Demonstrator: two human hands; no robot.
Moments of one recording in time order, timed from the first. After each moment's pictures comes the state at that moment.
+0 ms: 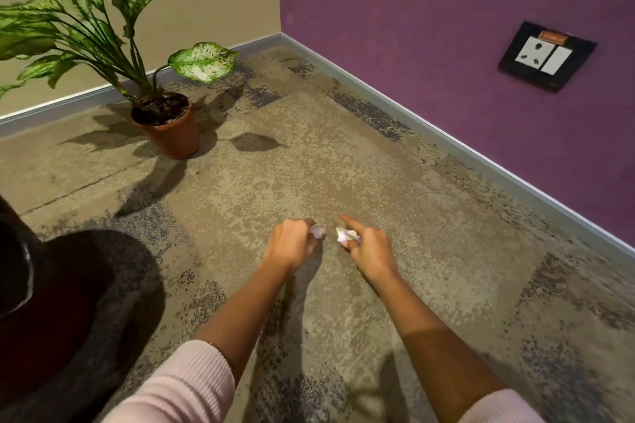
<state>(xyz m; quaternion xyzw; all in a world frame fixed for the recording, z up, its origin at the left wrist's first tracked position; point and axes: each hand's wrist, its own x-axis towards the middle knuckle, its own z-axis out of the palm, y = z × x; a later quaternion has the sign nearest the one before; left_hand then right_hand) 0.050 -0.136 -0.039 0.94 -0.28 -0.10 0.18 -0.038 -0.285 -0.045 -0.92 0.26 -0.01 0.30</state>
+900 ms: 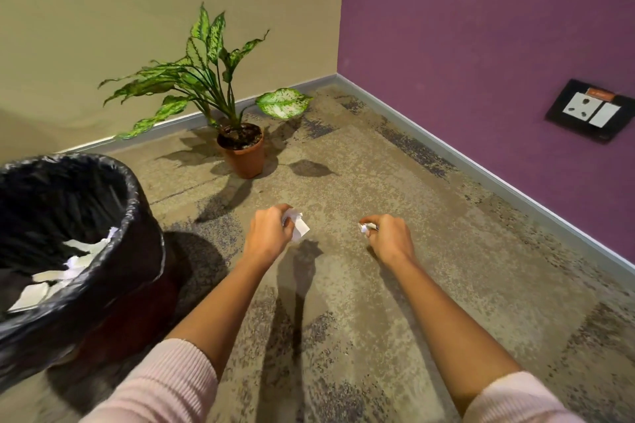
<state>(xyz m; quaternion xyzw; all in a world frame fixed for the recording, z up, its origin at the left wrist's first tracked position) 0.087 -0.015 0.046 0.94 -0.14 0.02 0.30 0.018 -0.240 0.026 -0.93 0.24 -0.04 0.29</state>
